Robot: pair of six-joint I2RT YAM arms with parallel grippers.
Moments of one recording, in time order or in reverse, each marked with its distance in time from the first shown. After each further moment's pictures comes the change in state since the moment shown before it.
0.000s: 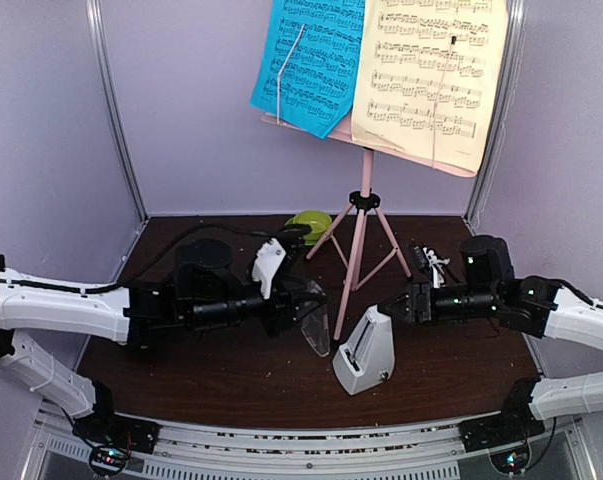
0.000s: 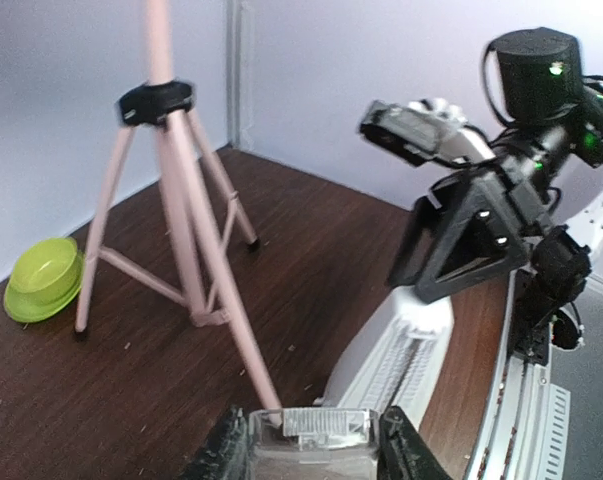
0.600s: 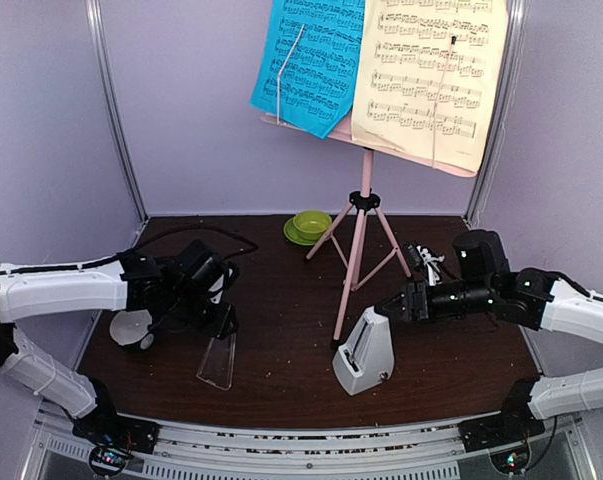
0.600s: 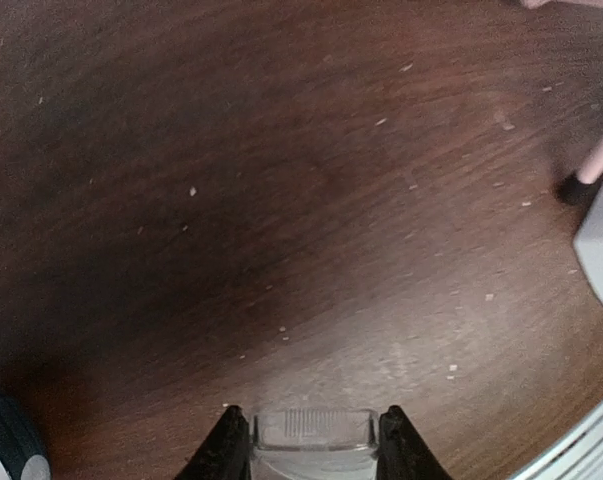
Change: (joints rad) left arm 0.272 -0.025 0.031 -0.846 -0.085 -0.358; right arm -0.002 0.042 0.054 -0.055 -0.022 -0.041
